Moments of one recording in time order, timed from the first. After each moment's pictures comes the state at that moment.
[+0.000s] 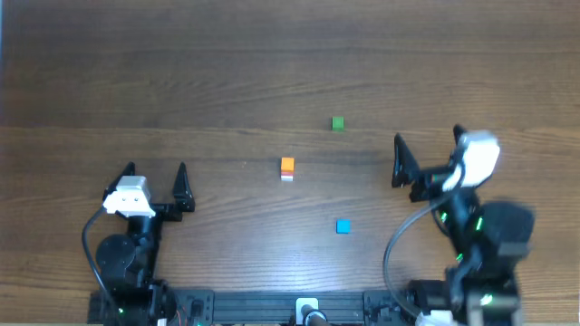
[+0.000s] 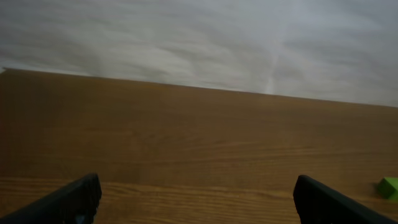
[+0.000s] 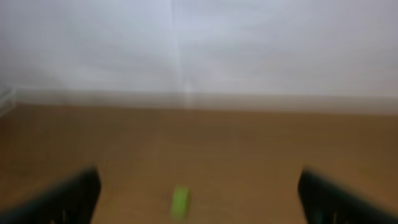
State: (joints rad) left arm 0.02 0.01 0.01 -0.07 0.07 -0.12; right arm -0.04 0.50 0.62 -0.28 -0.25 0.07
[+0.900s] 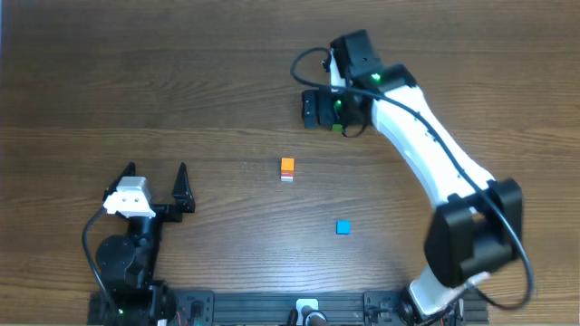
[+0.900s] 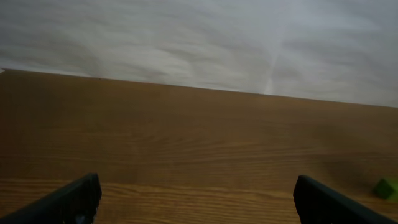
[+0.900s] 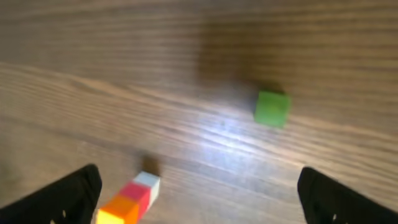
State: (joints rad) left arm 0.02 0.01 0.01 -0.07 0.07 -0.12; right arm 0.36 1.81 1.48 -0.88 -0.16 0.29
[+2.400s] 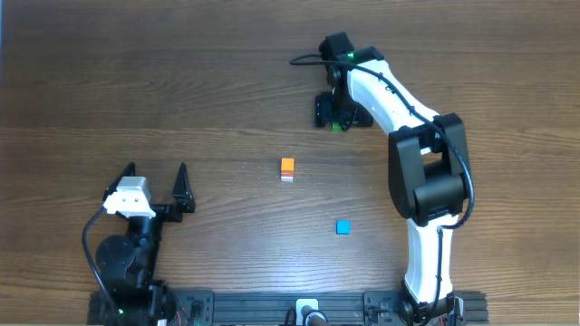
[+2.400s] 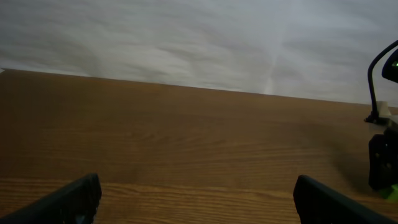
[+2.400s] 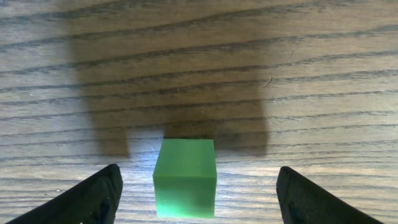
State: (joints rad) left arm 0.02 0.01 0.01 -0.07 0.07 -0.12; right arm 0.32 2.20 1.68 -1.00 0.02 0.33
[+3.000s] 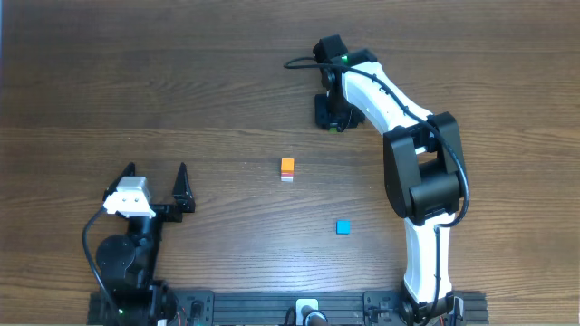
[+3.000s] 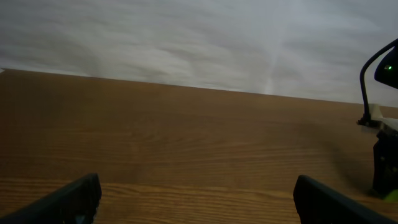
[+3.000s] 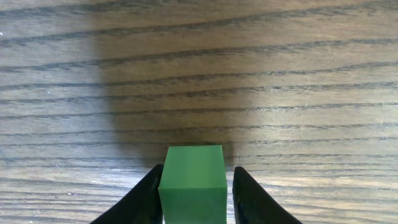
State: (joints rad) left arm 0.02 0.01 0.01 -0.07 0.07 -0.12; right arm 0.34 2.21 1.68 -0.98 0.01 0.31
